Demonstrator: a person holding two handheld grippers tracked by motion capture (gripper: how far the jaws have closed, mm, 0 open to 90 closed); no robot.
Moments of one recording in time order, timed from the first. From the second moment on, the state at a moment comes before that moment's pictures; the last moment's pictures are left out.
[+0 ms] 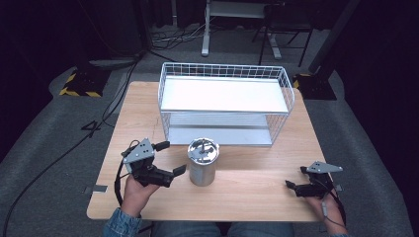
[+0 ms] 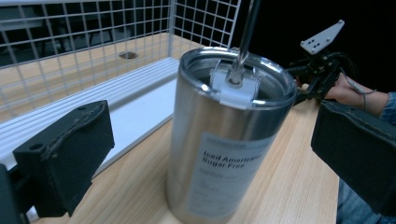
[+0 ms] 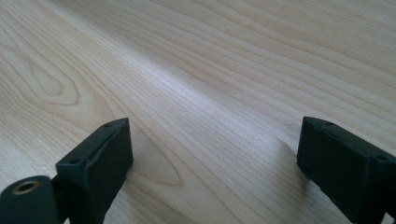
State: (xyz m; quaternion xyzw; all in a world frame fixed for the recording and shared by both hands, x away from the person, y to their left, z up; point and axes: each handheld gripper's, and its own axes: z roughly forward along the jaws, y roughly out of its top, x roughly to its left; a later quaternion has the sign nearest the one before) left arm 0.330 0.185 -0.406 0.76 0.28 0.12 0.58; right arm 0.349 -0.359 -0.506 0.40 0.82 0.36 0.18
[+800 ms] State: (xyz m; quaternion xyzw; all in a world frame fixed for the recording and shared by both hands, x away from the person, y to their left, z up) left arm 0.342 0.139 -0.410 0.76 0.26 0.09 0.59; right arm 0.348 -0.359 -0.505 0.40 0.82 0.36 0.18
